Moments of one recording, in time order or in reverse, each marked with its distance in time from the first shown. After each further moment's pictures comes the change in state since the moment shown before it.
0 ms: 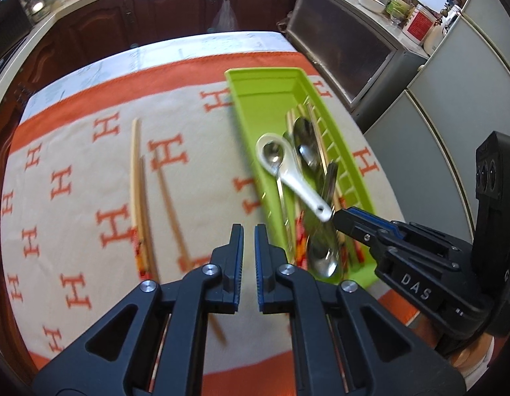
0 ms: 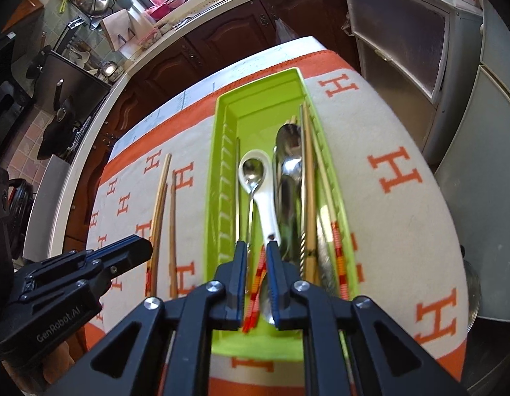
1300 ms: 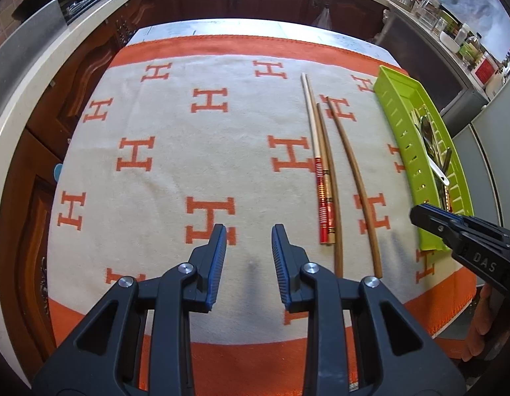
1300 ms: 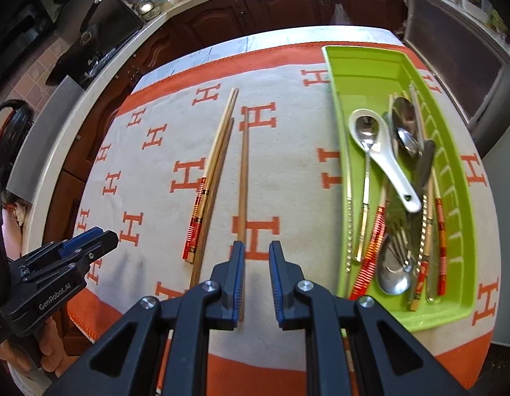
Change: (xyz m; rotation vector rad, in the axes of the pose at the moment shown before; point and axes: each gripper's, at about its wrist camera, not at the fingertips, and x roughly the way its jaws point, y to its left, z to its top) left arm -0.030 0.166 -0.095 -0.231 -0.035 0.169; right arm 0.057 0.109 -0.031 -0.230 0.132 -0.076
